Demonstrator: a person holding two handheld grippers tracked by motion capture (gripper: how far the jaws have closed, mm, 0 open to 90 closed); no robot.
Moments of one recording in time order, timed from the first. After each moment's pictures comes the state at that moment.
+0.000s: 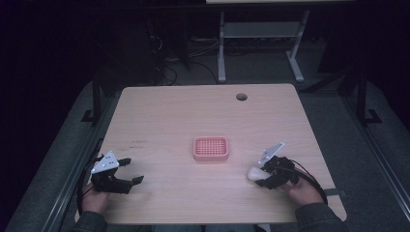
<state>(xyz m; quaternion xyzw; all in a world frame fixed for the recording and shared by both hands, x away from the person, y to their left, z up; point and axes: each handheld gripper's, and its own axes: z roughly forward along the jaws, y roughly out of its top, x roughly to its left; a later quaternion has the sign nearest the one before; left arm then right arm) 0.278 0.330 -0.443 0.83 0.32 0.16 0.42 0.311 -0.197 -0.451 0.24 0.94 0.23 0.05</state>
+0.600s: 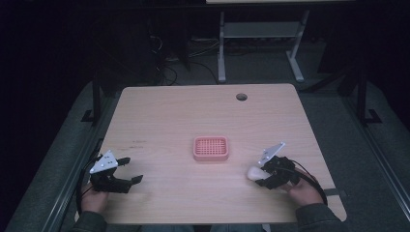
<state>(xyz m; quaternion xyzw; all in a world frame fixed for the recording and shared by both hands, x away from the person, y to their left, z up) 0.277 0.332 -0.441 0.83 0.32 0.17 0.43 0.307 -0.195 -0.444 0.24 0.94 0.24 0.06</state>
